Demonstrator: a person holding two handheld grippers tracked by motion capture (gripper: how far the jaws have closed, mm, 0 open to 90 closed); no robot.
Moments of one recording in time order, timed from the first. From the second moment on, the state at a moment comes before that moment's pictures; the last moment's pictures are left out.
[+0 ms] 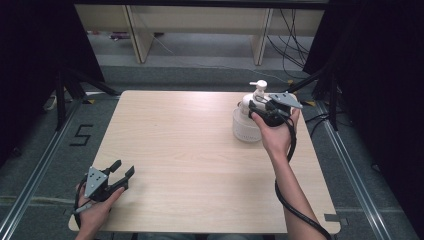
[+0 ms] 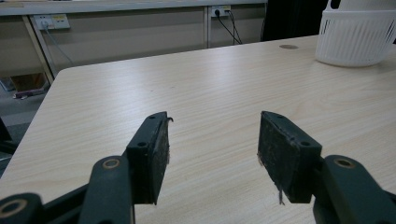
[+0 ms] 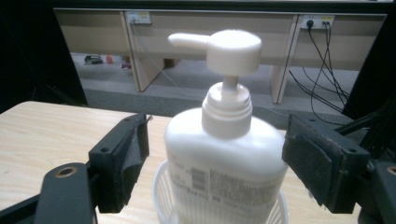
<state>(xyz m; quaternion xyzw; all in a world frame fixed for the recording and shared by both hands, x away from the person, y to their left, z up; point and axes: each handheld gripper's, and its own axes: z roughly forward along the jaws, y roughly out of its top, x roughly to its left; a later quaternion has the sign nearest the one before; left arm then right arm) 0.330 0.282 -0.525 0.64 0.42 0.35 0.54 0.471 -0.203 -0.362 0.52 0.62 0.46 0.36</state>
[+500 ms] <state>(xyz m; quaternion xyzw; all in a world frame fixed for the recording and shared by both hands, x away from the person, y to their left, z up) 0.330 0.282 -0.525 0.64 0.42 0.35 0.54 0.430 -0.214 -0.380 0.51 0.64 0.47 0.33</state>
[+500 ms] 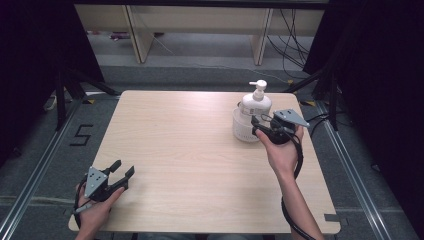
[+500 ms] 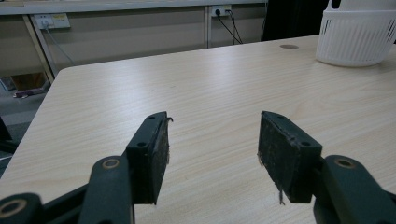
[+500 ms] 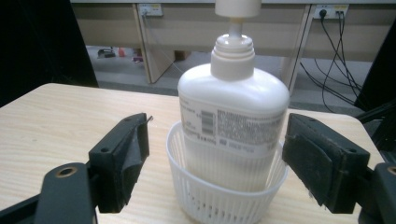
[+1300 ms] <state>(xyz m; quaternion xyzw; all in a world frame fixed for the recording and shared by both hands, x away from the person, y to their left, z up) 0.329 0.283 -0.525 0.64 0.43 0.35 0.53 0.383 -0.243 -0.440 0.53 0.66 0.45 0.29</state>
